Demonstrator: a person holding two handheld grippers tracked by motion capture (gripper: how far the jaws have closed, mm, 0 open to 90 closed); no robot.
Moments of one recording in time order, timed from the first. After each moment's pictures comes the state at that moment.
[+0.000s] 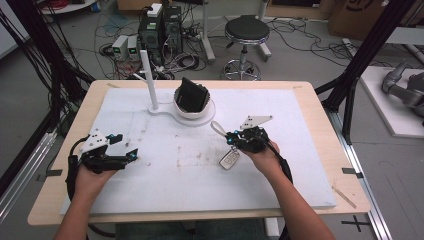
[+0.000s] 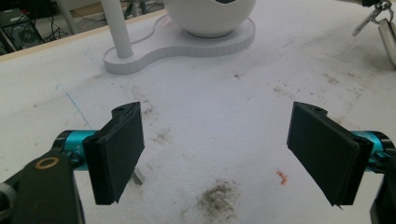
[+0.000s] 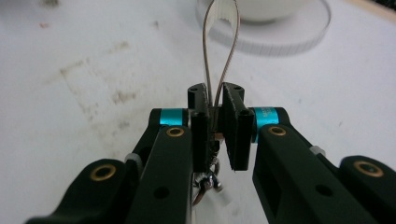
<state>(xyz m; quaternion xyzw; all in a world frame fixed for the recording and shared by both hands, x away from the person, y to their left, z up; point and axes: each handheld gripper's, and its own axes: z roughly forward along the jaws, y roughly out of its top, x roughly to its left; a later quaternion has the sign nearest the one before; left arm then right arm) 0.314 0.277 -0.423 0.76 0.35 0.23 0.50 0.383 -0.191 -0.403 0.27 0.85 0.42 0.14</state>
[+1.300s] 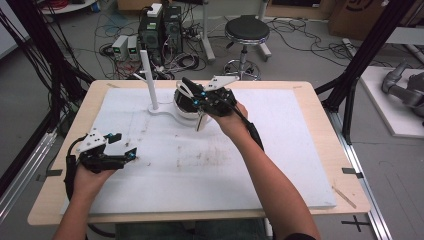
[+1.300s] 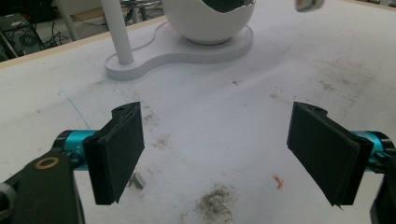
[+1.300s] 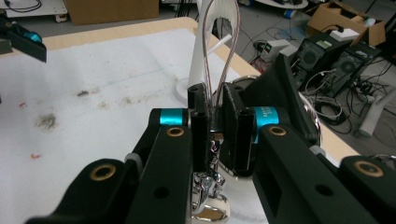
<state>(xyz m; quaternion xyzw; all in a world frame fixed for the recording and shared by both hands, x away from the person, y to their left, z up) 0.312 0.278 -0.418 0.75 0.35 0.23 0.50 0.433 -0.090 -0.315 0.21 0.83 0.47 0.21</state>
